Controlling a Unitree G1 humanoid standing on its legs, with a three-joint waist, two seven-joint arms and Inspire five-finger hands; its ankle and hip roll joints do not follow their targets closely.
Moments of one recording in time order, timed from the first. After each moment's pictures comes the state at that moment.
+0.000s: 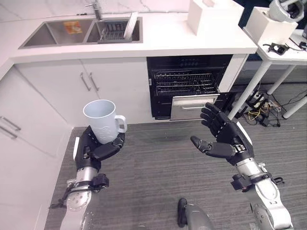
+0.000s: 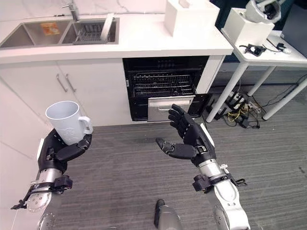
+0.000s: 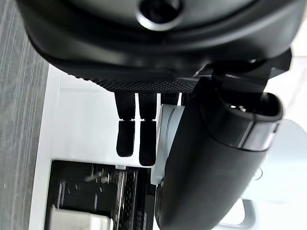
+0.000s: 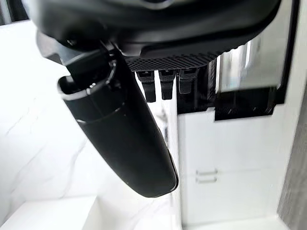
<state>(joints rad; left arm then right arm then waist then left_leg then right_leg) 0.22 0.33 0.09 -0.24 -0.47 -0.06 0.17 0.16 -0.42 0.00 -0.31 0.48 -0.06 0.17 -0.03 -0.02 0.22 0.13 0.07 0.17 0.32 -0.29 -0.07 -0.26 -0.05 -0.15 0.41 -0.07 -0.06</state>
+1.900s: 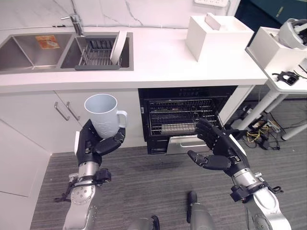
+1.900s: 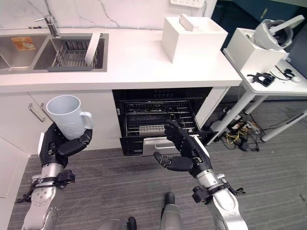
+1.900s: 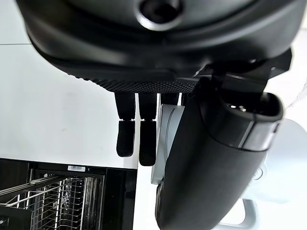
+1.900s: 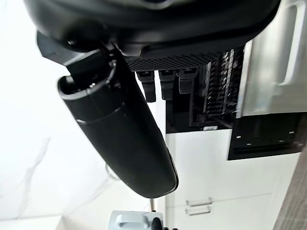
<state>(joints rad) 0.18 0.34 0.06 -0.19 -0.37 -0.15 0.21 0.19 -0.40 0.05 -0.31 0.43 -0.06 0.22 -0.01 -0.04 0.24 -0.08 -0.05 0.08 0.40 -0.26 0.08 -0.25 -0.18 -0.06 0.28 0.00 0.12</state>
